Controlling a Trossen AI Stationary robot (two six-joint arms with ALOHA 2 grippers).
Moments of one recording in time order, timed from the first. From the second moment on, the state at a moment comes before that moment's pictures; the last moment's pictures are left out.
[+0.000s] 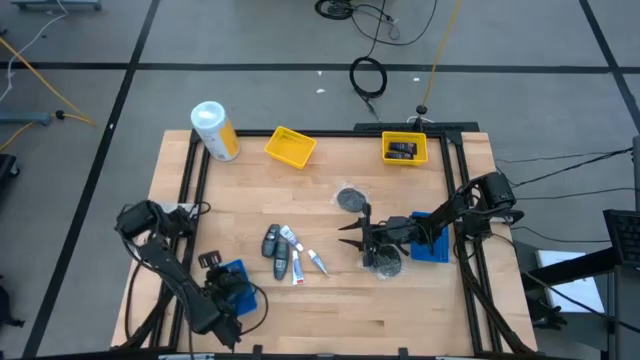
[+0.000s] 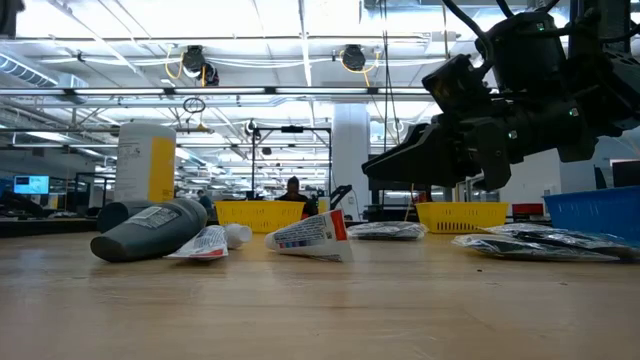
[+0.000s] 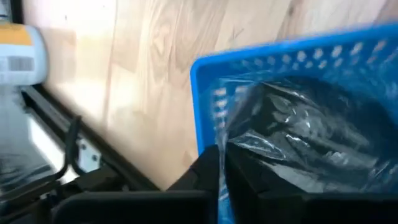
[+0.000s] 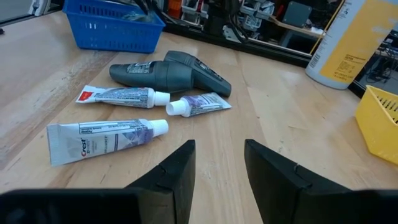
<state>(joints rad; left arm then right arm) -0.92 1.87 1.26 -1.49 -0.25 -1.30 0.17 1.82 0.41 1.20 0.20 -0.18</state>
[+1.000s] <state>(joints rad) -0.76 1.52 1.01 -1.23 -0.29 -1.29 0.17 1.82 0.41 1.17 0.20 -0.15</state>
